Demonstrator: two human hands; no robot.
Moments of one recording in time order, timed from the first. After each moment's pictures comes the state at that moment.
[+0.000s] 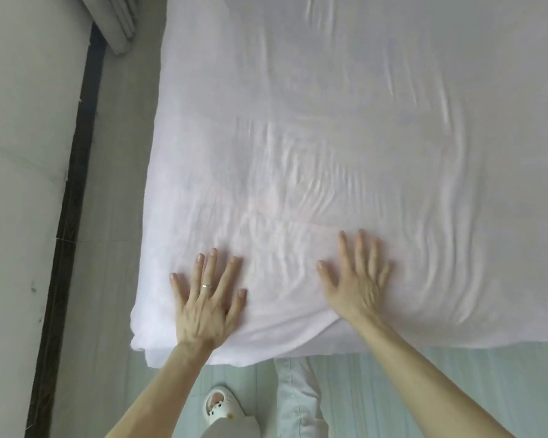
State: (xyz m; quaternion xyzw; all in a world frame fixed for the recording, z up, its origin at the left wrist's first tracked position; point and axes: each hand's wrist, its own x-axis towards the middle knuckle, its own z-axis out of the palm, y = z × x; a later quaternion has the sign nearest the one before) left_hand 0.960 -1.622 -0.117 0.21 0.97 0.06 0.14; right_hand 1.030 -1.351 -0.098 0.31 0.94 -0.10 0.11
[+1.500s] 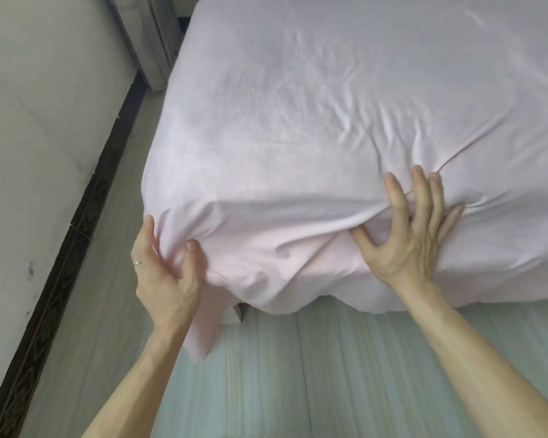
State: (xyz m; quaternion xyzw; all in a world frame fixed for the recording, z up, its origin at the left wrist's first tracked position) left_hand 1.065 -1.760 -0.300 0.01 0.85 0.49 -0.19; right_hand 1.150 -1.445 -0.293 0.19 0.90 -0.02 -0.39
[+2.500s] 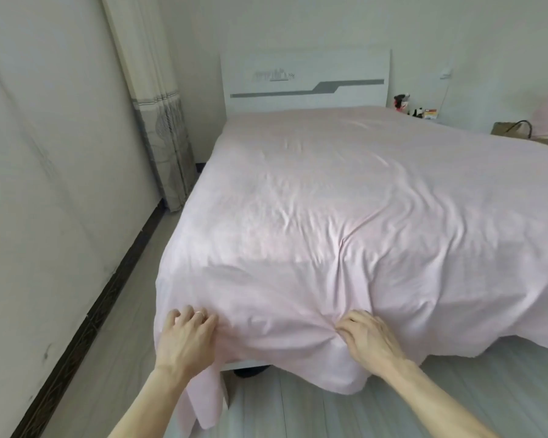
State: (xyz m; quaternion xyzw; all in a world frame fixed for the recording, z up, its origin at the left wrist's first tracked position) left_hand 1.124 -1.757 -0.266 0.33 0.92 -0.05 -0.23; right_hand 1.269 -1.419 -0.297 0.05 0.98 -0.11 -0.18
